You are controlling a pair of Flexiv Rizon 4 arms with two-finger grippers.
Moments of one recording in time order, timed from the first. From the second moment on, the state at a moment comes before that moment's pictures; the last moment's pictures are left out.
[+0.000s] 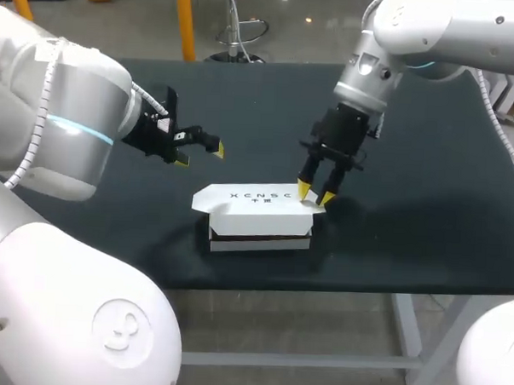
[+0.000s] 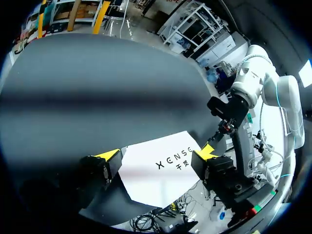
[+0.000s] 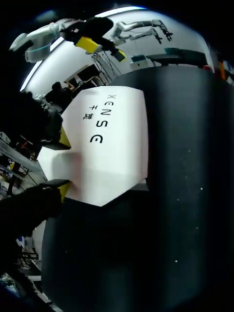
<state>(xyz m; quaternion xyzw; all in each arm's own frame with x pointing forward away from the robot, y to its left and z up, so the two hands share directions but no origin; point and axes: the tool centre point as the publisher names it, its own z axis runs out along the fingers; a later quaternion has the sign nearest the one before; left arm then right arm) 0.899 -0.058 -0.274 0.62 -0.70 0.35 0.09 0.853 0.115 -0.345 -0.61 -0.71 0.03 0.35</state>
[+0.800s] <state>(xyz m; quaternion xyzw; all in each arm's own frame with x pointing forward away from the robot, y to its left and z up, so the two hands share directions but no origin) 0.907 -0.055 -0.283 0.75 -0.62 0.20 0.12 0.854 0.115 -0.347 -0.62 -0.70 0.03 0.35</state>
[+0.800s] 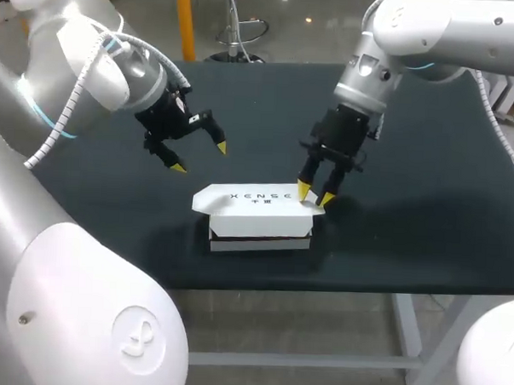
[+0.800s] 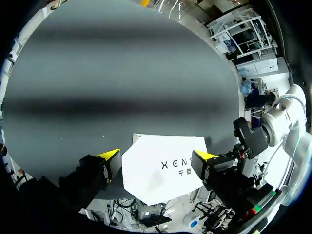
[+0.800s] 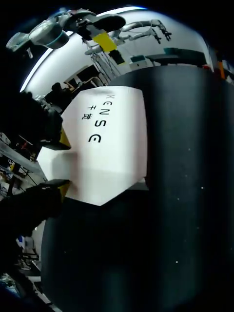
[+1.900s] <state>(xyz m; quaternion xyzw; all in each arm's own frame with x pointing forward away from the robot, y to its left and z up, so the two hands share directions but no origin) 0.873 -0.067 -0.295 0.72 -0.63 0.02 0.29 0.854 0.117 -0.345 -0.62 -0.70 0.02 0.35</state>
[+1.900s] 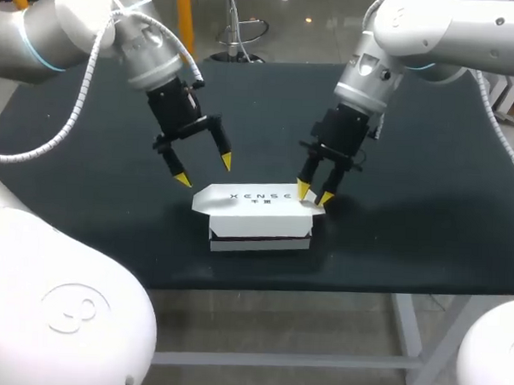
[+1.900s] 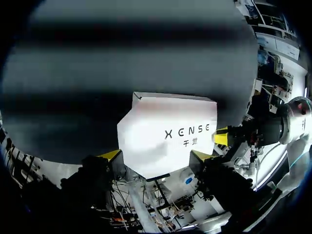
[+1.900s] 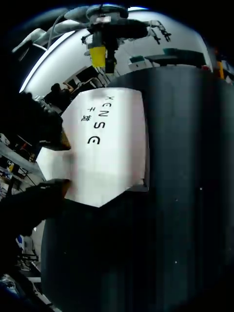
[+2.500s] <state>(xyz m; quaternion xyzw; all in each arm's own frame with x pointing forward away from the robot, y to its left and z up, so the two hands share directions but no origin) 0.842 -0.075 -0.309 0.76 -0.62 0.05 0.21 0.854 0.117 -0.348 -0.62 -0.70 0.02 0.35</state>
